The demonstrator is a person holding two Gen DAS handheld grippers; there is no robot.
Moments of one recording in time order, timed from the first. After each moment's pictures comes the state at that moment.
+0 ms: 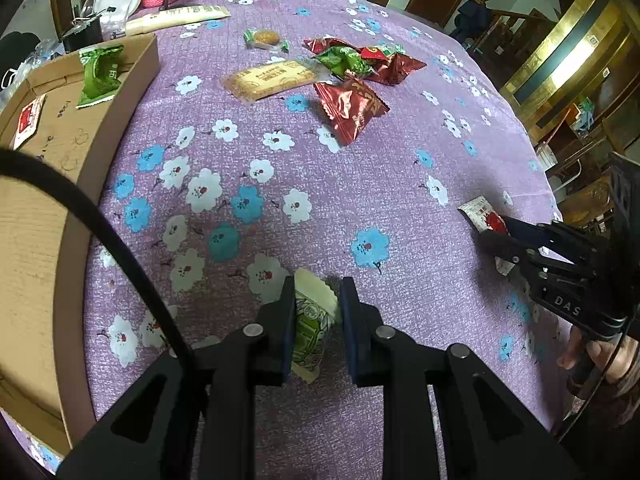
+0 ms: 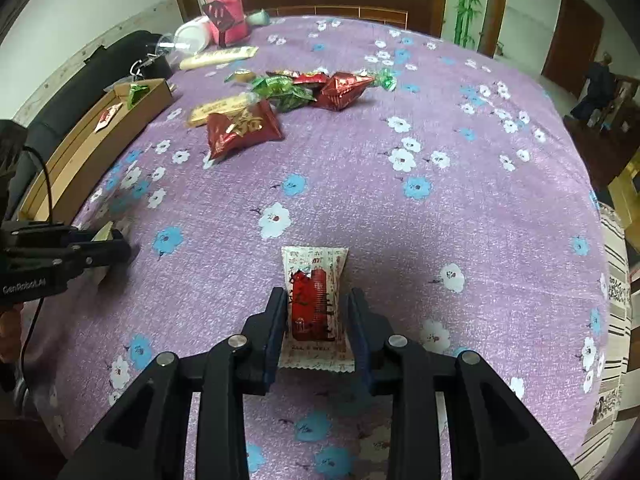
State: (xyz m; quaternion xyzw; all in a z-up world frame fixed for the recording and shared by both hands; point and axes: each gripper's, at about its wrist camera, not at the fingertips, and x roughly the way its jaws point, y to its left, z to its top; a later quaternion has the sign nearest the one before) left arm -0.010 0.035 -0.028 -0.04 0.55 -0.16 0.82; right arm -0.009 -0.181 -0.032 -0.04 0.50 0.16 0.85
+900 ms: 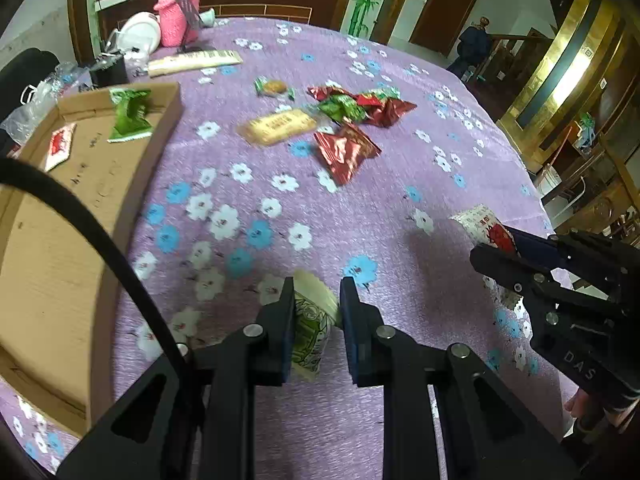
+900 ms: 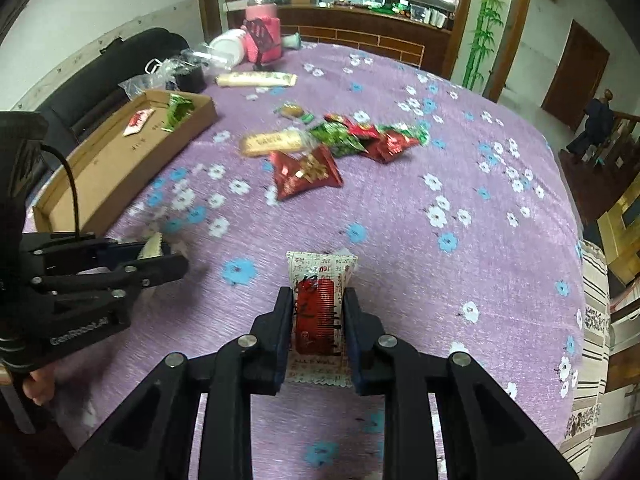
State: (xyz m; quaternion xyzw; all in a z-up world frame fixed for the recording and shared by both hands) left arm -0.025 0.038 0.002 -0.04 0.49 -0.14 0.86; right arm -0.037 -0.119 0.017 -0.09 0.45 0.16 0.87
